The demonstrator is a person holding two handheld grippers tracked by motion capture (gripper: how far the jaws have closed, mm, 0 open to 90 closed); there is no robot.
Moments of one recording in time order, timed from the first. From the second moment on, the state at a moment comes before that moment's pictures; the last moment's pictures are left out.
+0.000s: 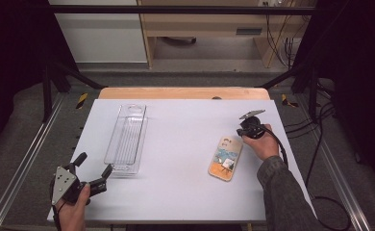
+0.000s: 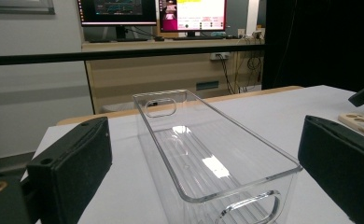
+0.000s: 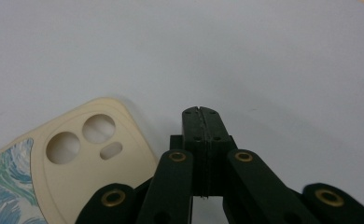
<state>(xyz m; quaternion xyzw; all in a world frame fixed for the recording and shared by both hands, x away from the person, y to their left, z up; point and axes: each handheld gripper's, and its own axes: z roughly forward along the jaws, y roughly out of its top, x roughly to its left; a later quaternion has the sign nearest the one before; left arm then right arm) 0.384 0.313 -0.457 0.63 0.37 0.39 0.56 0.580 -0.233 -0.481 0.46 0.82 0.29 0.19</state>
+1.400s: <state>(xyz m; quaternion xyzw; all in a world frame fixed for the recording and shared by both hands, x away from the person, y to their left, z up) 0.385 0.308 -0.458 0.64 0.37 0.38 0.56 0.565 -0.227 -0.479 0.43 0.85 0.27 0.14</state>
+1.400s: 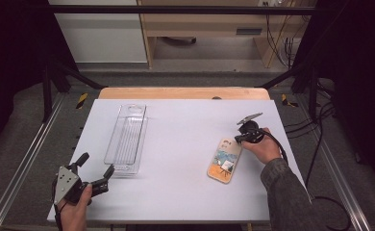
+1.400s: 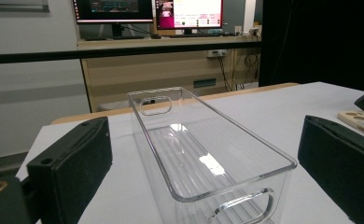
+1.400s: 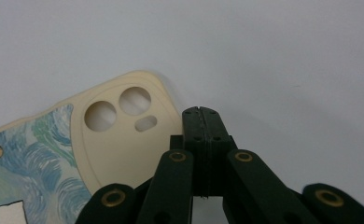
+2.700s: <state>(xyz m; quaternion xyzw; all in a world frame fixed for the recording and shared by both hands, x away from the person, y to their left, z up) 0.383 0.311 -0.458 0.63 0.38 0.38 0.56 0.493 -0.190 -0.489 0.40 0.86 0.30 0.10</state>
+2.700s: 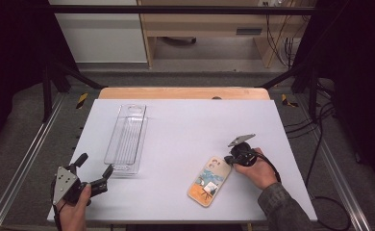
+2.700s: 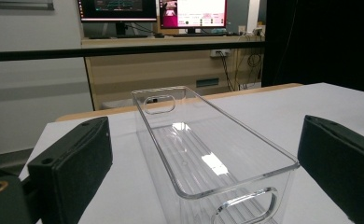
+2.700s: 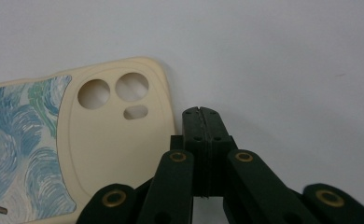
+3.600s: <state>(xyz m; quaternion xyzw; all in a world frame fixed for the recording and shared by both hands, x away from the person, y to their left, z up) 0.375 0.290 -0.436 0.65 0.38 0.35 0.55 0.457 -0.205 -0.468 0.44 0.74 0.46 0.24</state>
